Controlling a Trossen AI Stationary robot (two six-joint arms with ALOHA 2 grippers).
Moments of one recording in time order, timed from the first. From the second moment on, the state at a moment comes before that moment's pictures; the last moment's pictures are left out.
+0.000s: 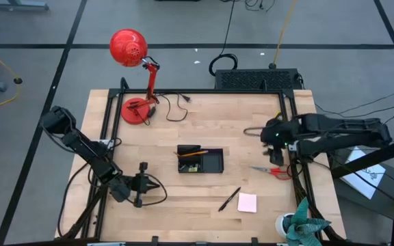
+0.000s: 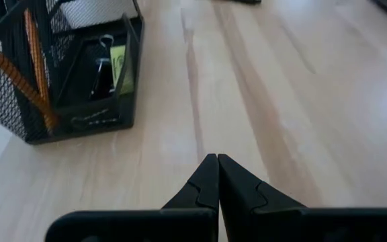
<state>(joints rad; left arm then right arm) -0.82 1.37 0.31 0.35 -0.63 -0.35 -0.06 0.87 0.81 -1.09 -0.13 0.17</state>
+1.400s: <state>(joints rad) -0.82 1.37 0.31 0.42 -0.63 -0.35 0.43 1.13 0.39 -0.97 -0.21 0.72</state>
